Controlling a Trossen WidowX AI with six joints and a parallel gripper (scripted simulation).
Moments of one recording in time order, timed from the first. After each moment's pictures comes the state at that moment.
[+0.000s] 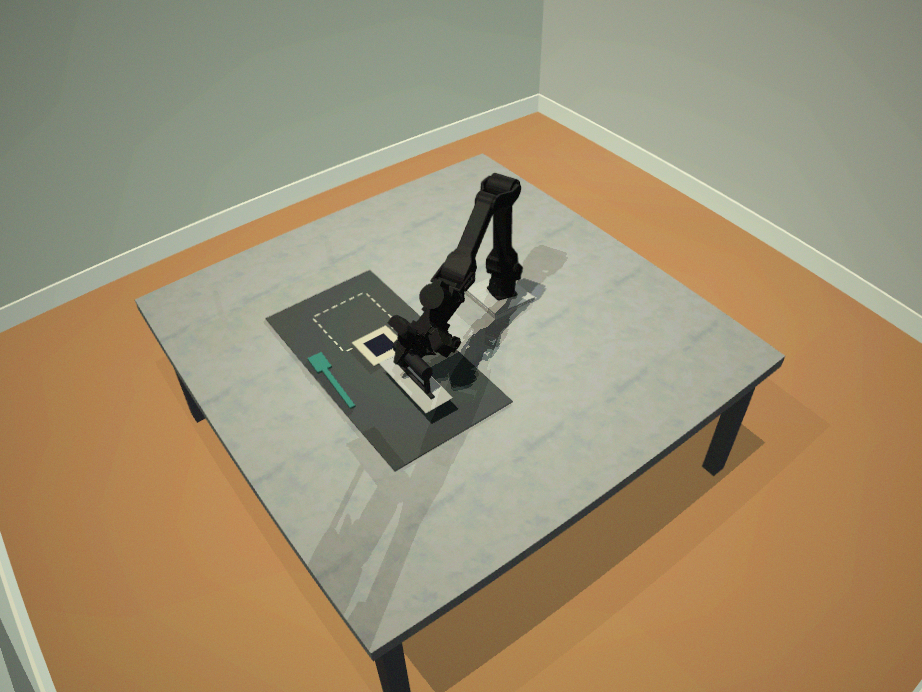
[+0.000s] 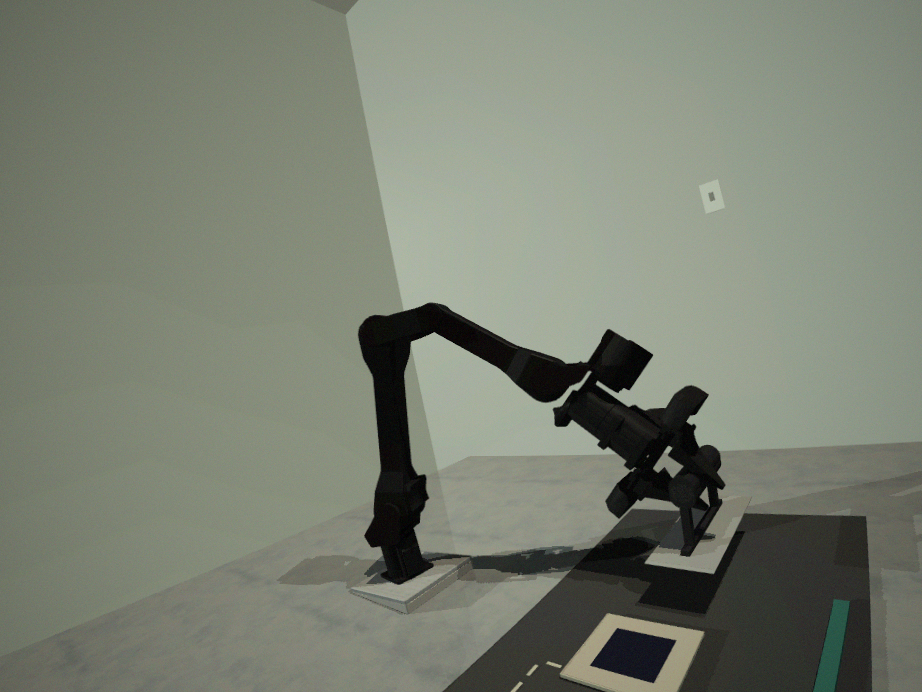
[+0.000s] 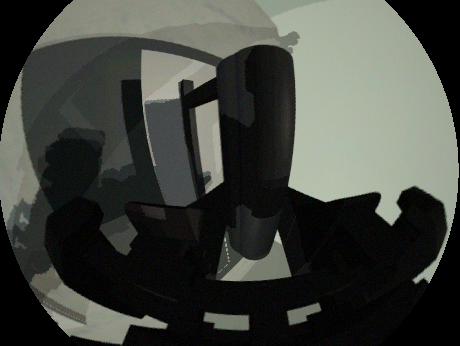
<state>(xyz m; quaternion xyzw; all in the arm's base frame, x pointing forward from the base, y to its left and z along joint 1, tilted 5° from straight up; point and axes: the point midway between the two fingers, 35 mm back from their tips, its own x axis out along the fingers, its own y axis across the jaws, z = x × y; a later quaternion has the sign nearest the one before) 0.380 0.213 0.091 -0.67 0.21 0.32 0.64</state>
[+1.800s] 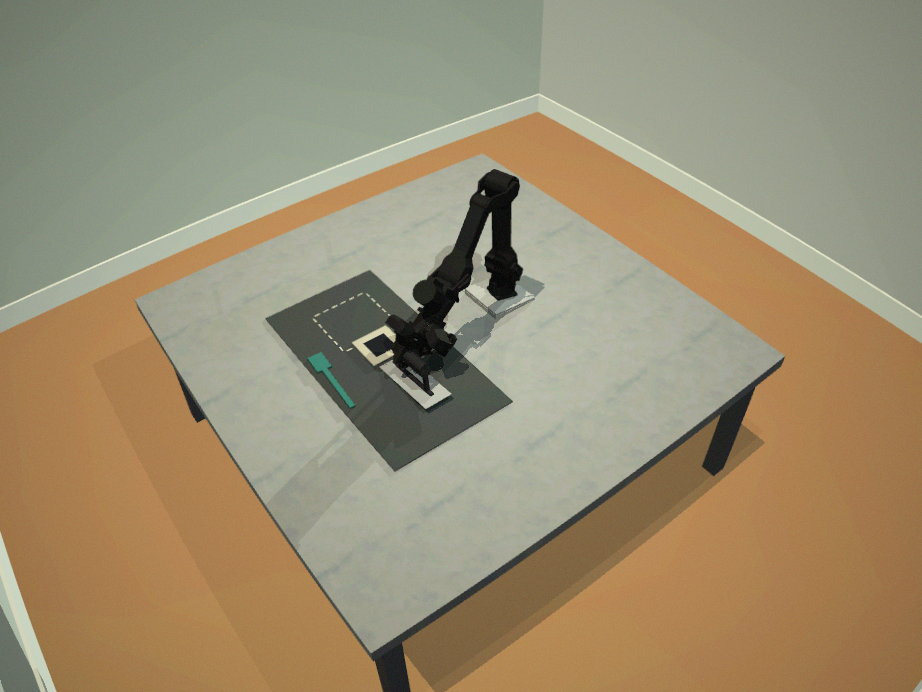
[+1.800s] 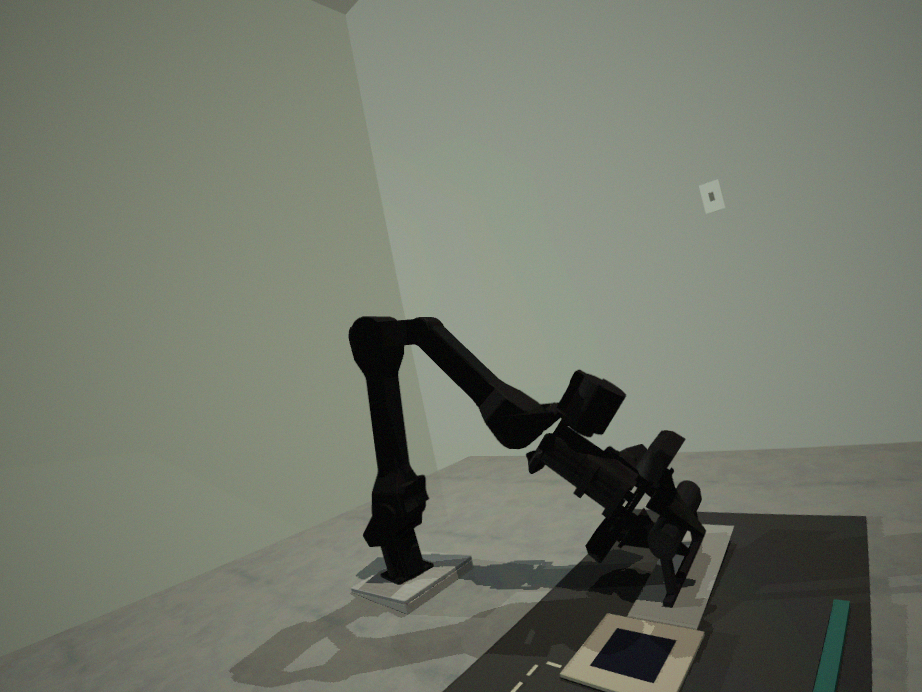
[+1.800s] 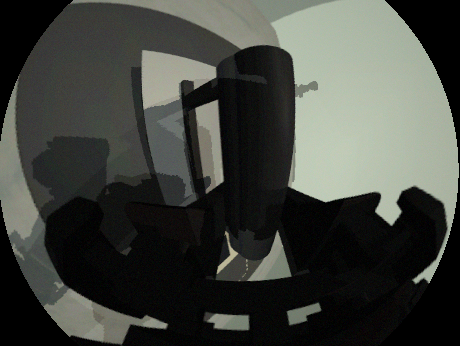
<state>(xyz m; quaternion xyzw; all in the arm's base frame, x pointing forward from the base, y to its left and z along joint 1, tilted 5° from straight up) 0.366 0.171 0.047 -0.64 0.19 0.34 0.66</state>
